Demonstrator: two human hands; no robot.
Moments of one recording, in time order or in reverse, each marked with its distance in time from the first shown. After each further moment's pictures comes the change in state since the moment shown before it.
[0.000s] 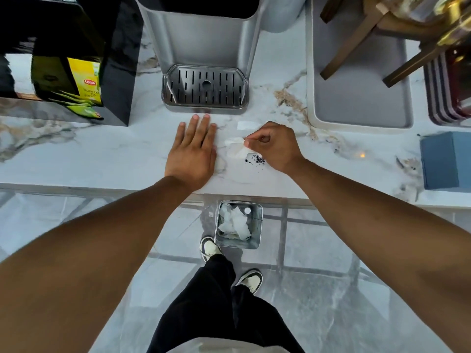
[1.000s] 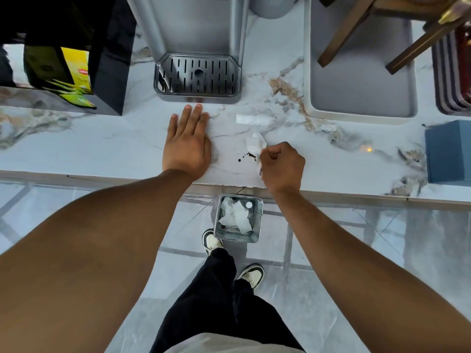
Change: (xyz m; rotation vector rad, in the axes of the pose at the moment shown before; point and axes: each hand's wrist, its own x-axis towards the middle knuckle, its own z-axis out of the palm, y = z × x) left_hand -0.001 0.020 -0.004 -0.084 0.042 -0.155; right_hand -0.068 0.010 0.013 -0.065 0.359 0.290
